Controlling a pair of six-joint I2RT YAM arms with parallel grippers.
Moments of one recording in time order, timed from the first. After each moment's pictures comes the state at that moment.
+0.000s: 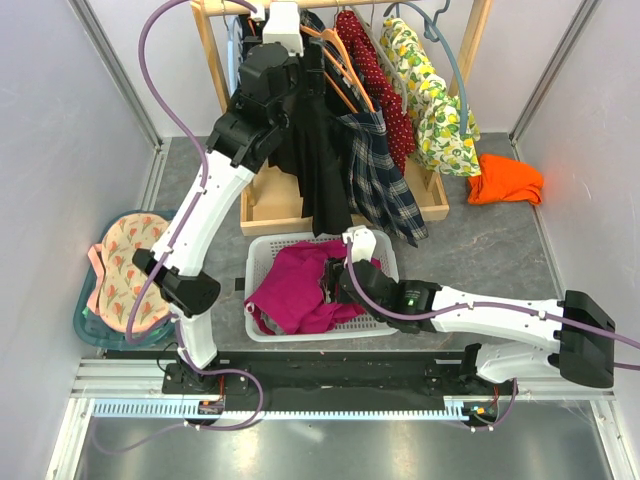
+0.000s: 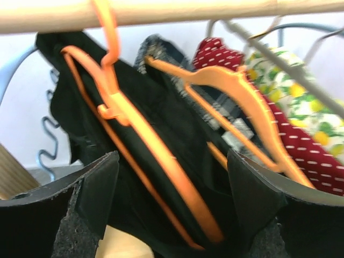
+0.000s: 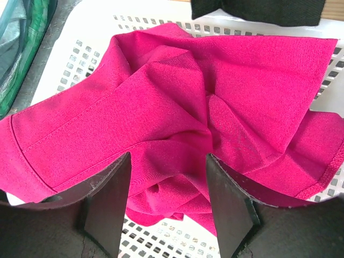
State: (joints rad) left arm -0.61 1.88 2.36 -0.48 -0.50 -0.05; right arm 1.19 1.26 0.83 -0.15 0.51 0.69
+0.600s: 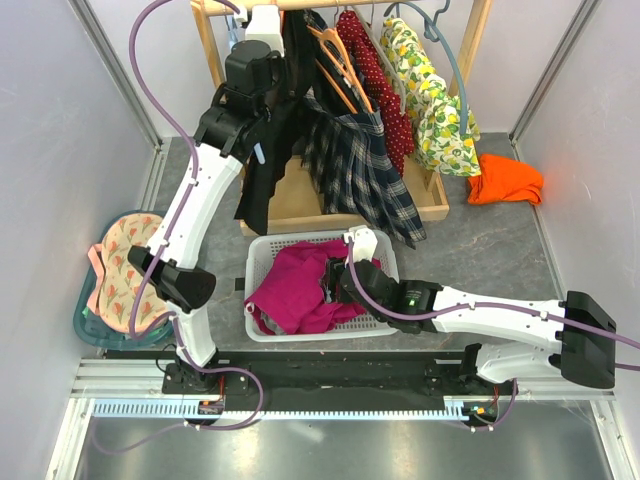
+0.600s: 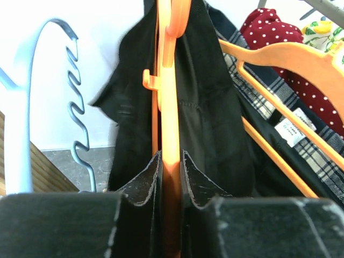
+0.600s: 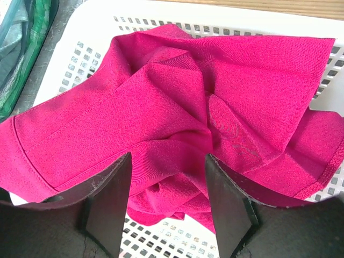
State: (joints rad) left arm -0.50 1.88 2.33 -0.54 -0.41 -0.07; right arm 1.19 1.25 0.82 -0.15 0.51 0.69
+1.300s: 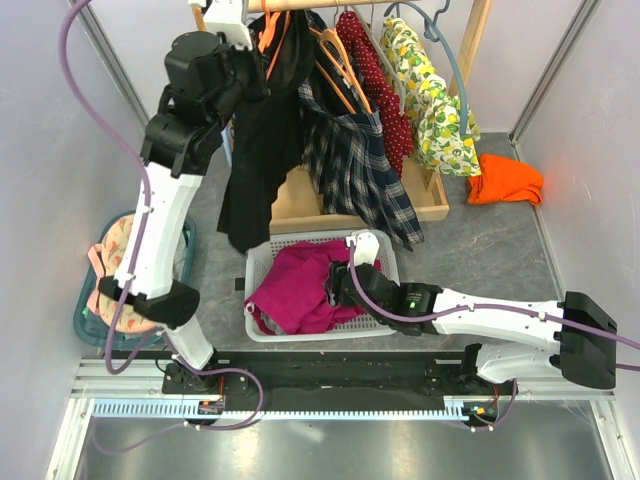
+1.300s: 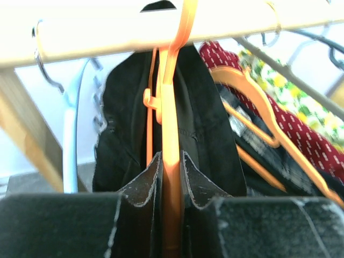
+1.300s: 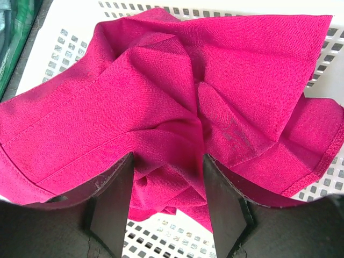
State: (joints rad) left arm -0.47 1.76 2.45 -0.68 -0.21 -0.07; right arm 1.19 1.24 0.79 -0.15 0.51 0.71
